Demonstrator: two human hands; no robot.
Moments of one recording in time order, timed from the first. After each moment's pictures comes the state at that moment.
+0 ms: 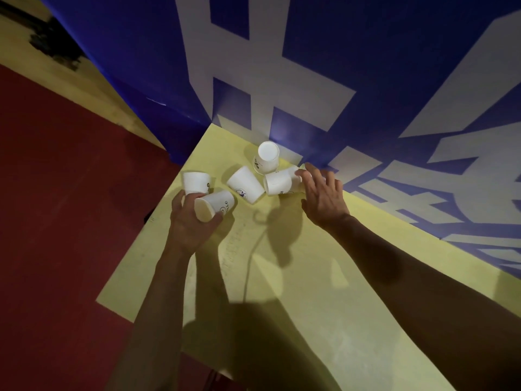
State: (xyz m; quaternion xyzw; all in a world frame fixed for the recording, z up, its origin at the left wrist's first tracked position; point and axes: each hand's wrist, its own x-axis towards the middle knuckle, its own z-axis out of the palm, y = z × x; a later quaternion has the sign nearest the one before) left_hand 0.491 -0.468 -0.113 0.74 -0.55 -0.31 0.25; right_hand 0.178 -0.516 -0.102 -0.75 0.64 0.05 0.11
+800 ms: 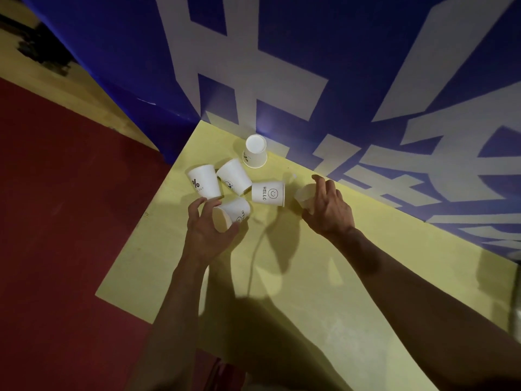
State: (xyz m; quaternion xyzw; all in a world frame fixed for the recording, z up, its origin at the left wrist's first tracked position) left_hand 0.440 -0.425 -0.086 0.71 -0.57 -0.34 0.24; right_hand 0.155 -0.458 -0.087 -0.65 0.73 0.00 0.20
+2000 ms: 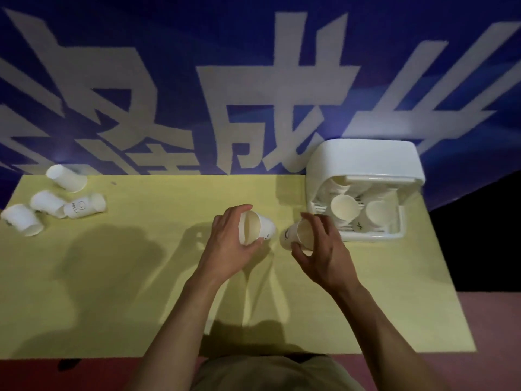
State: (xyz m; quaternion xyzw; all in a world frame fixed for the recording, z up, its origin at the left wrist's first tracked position) left_hand -0.021 -0.150 0.024 0.45 -0.80 -0.38 0.16; right_hand -0.212 -0.017 0.031 -0.50 0.79 -0.30 0.16
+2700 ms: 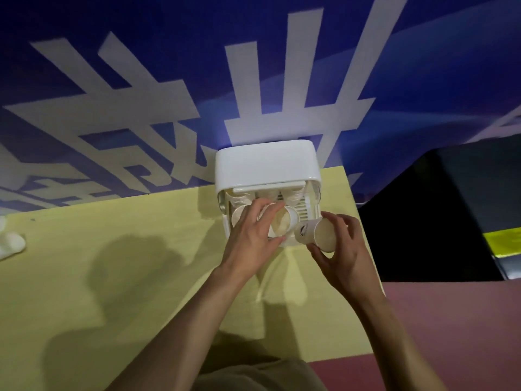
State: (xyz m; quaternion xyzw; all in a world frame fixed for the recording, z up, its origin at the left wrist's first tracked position) left_hand -0.301 -0.053 0.025 0.30 -0.91 -0.26 0.14; right_hand -0.449 0.112 0.018 -0.40 0.83 -0.35 0.15
